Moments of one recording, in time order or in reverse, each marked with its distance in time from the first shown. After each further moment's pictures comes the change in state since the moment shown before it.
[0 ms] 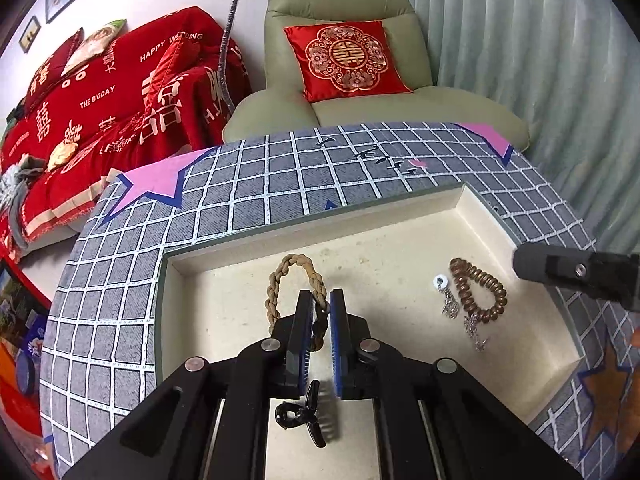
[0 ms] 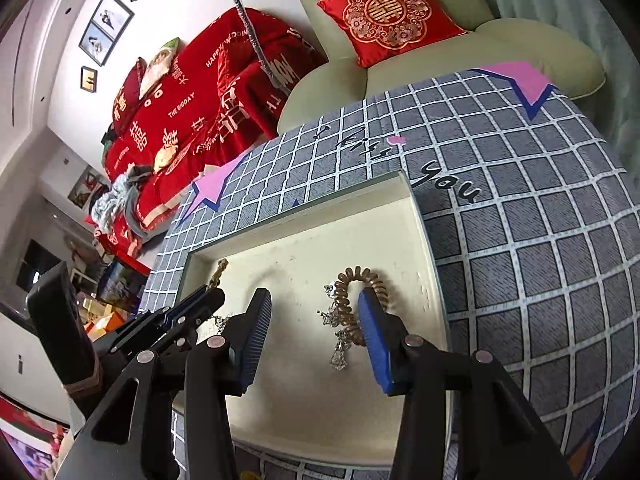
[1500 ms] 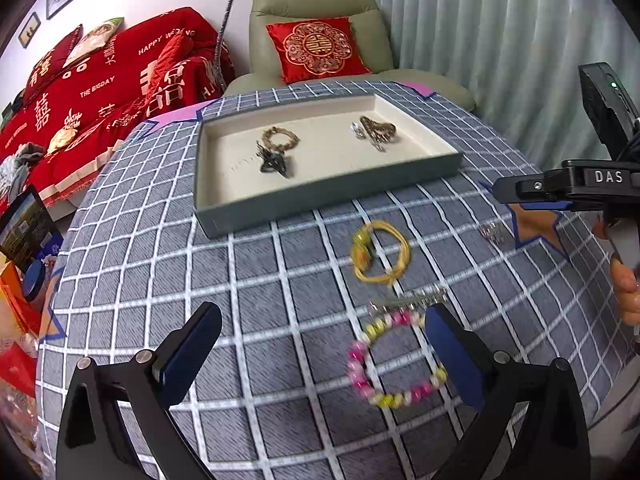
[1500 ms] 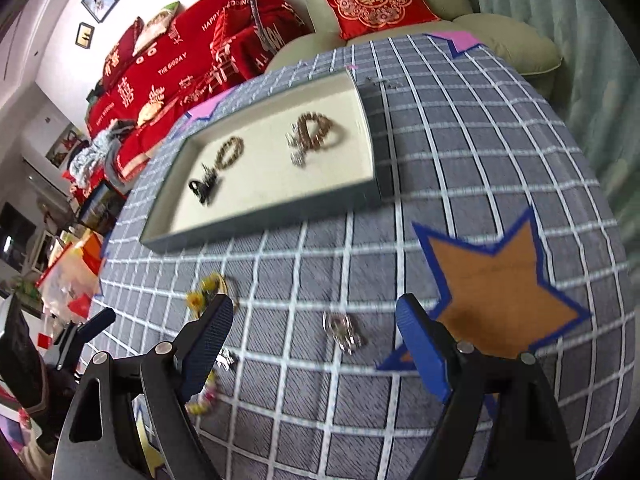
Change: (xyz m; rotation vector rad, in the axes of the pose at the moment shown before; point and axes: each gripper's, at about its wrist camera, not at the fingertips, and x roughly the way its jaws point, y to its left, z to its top) left arm -0.141 -0.019 -0.183 0.050 0.003 -0.067; right arm -0.085 -0.014 -0.147 -0.085 0.084 -0.132
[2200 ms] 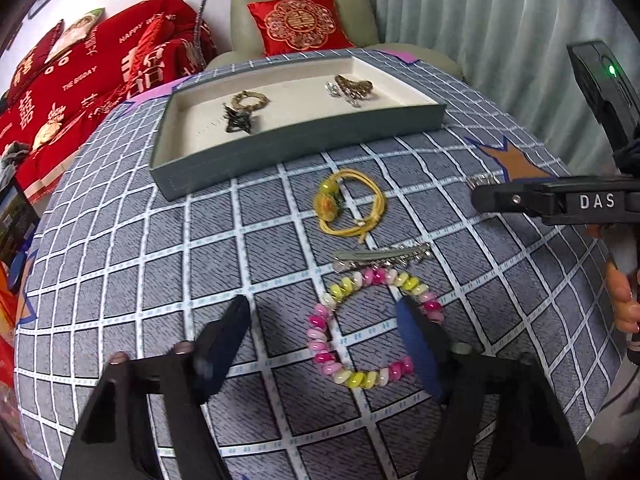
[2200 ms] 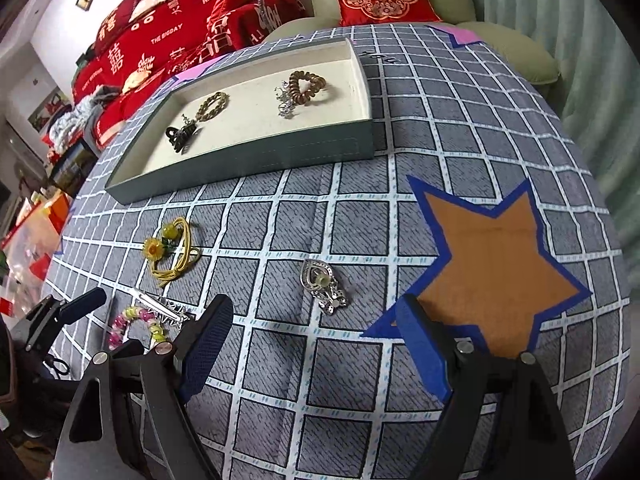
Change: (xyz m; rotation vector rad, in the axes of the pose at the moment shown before) left arm 0.025 -0.020 -0.020 0.037 0.086 -0.036; right arm 0.021 0.005 -0.029 -0.111 0.027 -0.125
